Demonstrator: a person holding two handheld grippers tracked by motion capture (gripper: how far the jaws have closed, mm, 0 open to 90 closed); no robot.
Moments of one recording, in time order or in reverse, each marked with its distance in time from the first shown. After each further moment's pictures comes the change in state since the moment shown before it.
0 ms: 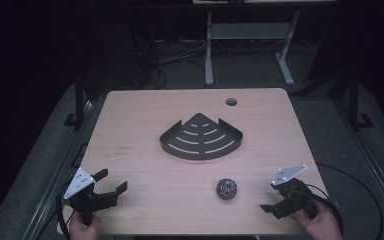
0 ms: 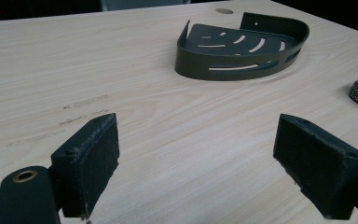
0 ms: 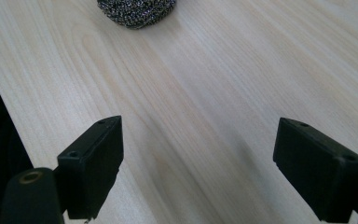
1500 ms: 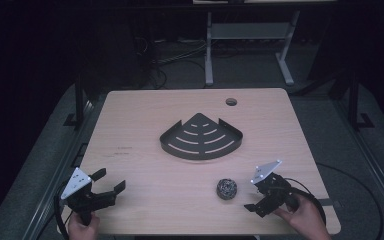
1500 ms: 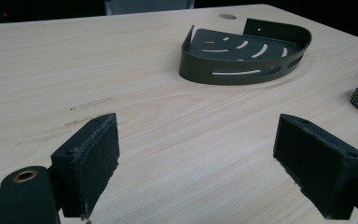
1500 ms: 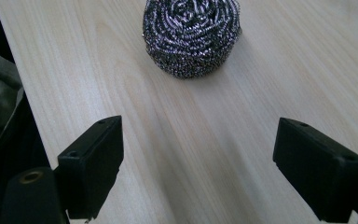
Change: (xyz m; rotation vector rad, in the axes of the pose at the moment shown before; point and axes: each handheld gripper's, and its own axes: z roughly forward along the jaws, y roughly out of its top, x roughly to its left) left arm 0.001 0.001 -0.004 -0.016 0.012 -0.012; right arm 0.022 0.046 0.017 0.053 0.056 -0.137
